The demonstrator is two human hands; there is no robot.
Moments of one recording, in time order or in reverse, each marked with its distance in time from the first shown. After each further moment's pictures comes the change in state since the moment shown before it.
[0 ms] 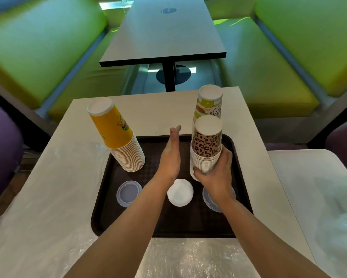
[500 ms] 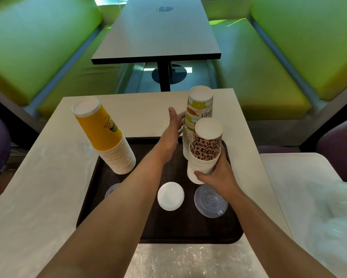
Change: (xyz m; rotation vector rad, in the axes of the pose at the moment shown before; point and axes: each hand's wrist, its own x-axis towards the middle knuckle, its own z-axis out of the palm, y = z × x) left_hand 0.049 0.031 0.018 0.000 -0.146 -0.002; right_hand 0.028 0.005 -0.038 0.094 -0.342 0.106
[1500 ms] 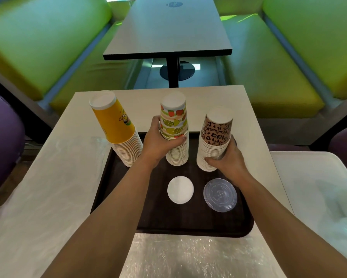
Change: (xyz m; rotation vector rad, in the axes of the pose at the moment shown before) left_hand -0.015 -0.044 -0.060 0.203 0.241 0.200; right_hand 0.018 -0.011 -0.004 -0.087 0.040 0.039
